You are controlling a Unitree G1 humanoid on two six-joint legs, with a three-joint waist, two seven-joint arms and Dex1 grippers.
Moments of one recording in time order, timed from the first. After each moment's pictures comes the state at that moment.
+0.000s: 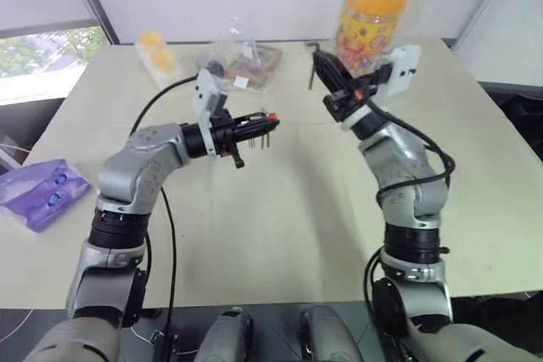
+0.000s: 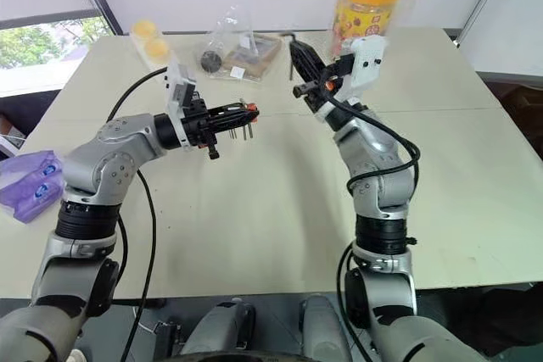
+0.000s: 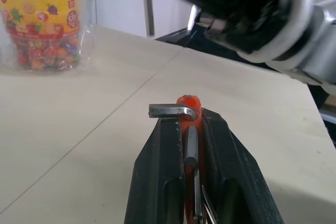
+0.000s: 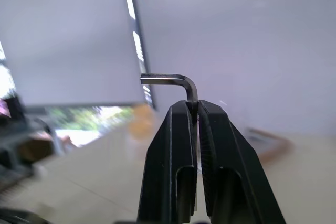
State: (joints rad) left arm -0.71 0.44 -0.01 -0.04 -0.57 0.64 -0.89; right arm -0.68 -0.05 -0.17 -0.17 0.46 0.41 0.41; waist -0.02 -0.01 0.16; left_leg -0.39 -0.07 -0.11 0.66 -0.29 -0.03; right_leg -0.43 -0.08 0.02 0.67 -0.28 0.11
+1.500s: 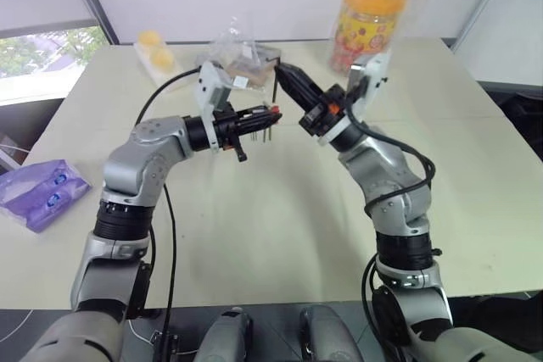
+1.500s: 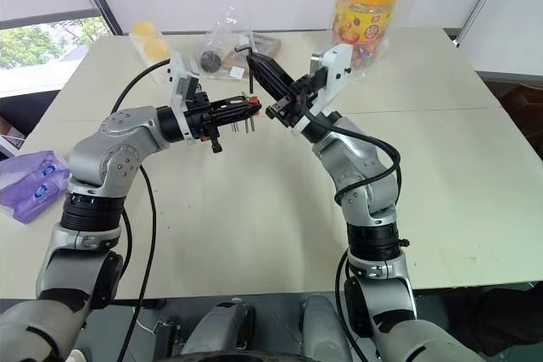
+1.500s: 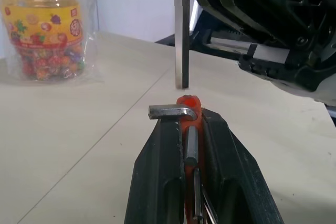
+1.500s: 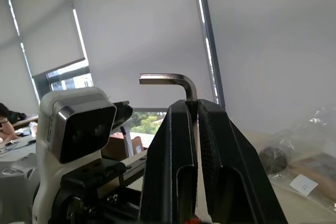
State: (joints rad) left arm -0.75 0.43 -0.01 0.00 -0.53 0.60 -0.91; right arm -0.62 -0.11 -0.02 -0.20 0.57 0.42 0.50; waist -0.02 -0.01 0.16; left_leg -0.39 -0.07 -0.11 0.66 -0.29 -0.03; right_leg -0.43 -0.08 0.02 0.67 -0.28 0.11
